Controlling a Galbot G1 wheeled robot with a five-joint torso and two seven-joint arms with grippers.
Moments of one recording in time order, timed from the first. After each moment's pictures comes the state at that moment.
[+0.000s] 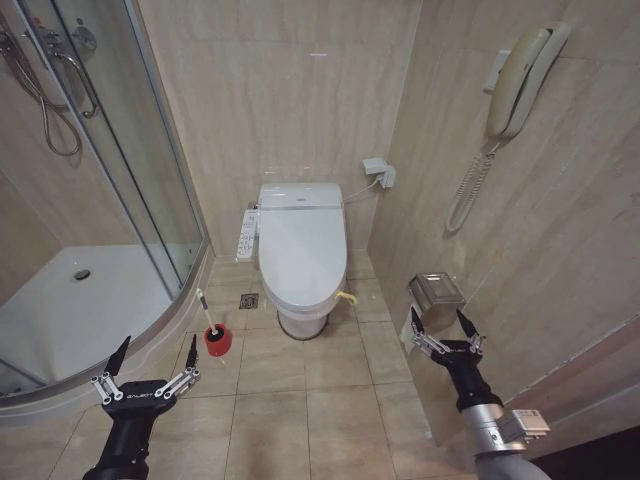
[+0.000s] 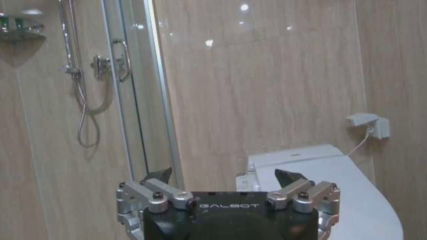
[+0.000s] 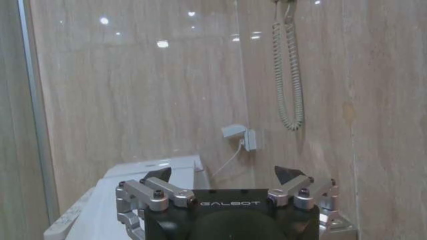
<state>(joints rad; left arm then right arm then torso) 1.95 -1.42 -0.66 -2.50 -0.02 -0.10 -0.14 -1.65 1.41 0.67 2.24 0.33 0.08 0.00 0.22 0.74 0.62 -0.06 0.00</state>
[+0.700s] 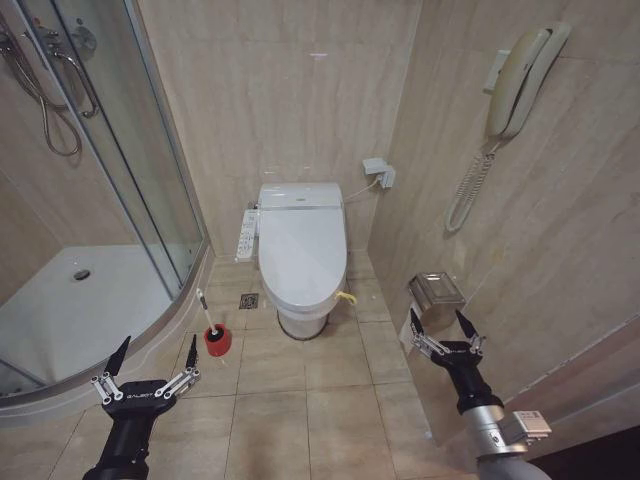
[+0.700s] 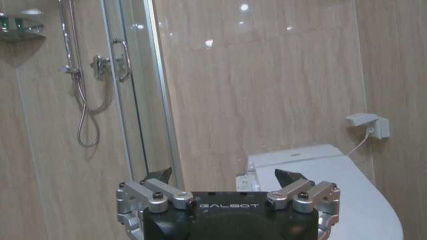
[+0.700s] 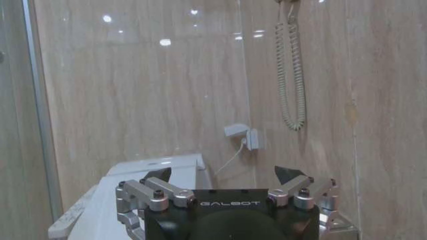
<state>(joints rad) 1.95 -1.42 -0.66 -2.50 -0.02 -0.10 -0.14 -1.67 1.41 0.68 2.25 0.32 0.06 -0.01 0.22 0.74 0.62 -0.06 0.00</state>
